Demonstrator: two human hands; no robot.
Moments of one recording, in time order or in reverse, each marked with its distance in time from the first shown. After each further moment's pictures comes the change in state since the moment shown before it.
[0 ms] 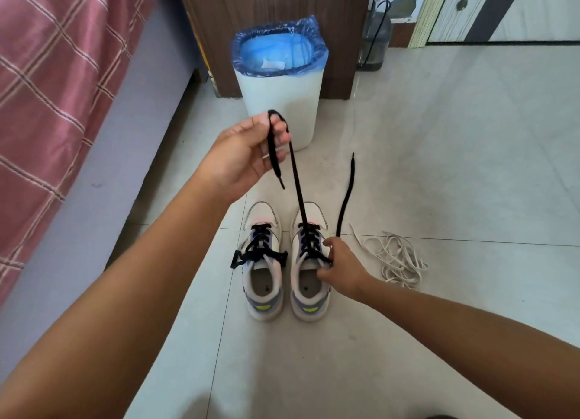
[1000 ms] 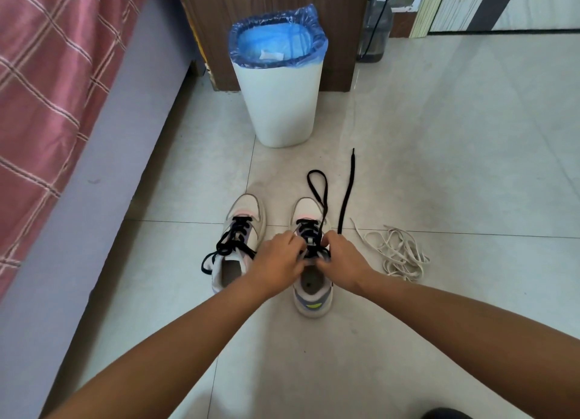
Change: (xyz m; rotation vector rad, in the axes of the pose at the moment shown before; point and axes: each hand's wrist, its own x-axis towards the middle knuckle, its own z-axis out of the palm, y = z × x) left_hand -0.040 -0.175 -0.054 1.759 -0.230 0.076; right_hand -0.003 -0.013 -0.004 -0.269 0.034 -0.077
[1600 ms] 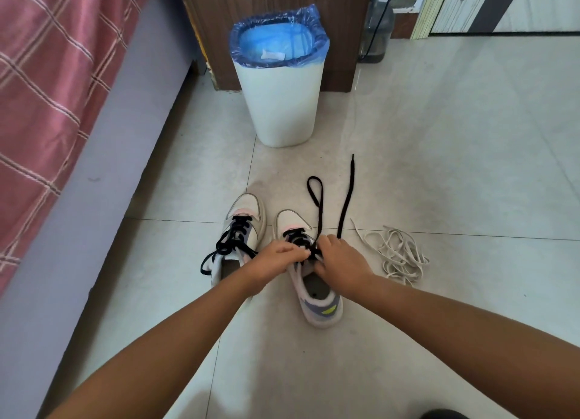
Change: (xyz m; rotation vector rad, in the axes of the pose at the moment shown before) left_hand -0.008 0.005 -0.020 -1.133 -0.227 -0.346; right_hand -0.008 -0.008 0.000 -0.370 0.027 -0.175
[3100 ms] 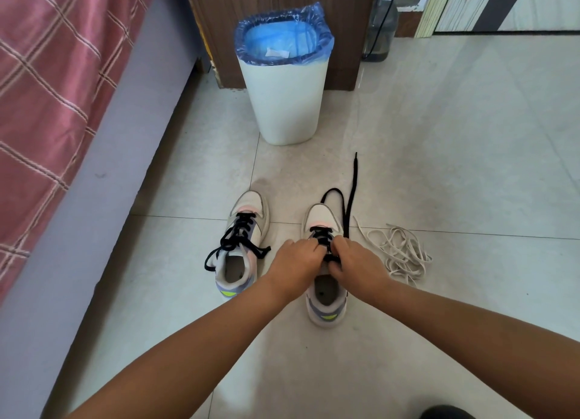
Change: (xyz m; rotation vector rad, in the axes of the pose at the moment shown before) left_hand 0.019 -0.021 0.027 1.160 0.345 0.741; right_hand -0.018 0.014 -0.002 0.107 0.048 0.024
